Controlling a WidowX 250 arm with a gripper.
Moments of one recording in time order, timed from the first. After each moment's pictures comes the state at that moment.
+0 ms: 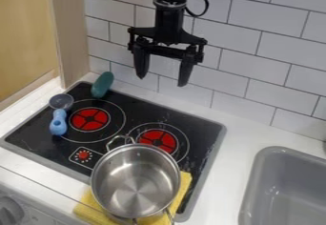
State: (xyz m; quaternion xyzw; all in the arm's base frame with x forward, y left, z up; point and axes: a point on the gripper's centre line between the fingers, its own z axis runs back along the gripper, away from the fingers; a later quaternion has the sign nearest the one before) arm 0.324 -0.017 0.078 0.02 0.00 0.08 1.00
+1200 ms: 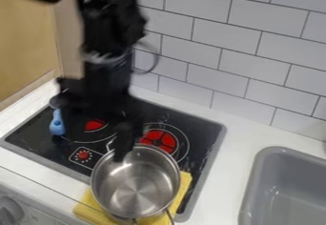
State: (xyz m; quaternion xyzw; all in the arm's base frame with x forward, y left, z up) arm 0.169 0.001 0.062 0.03 0.04 0.00 1.00
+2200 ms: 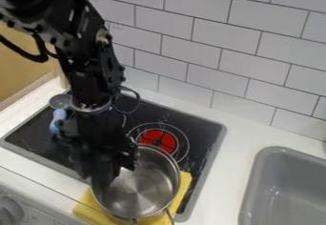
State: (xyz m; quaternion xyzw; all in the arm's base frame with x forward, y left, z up) arm 0.175 0.000 0.013 -0.02 0.03 -0.02 1.00
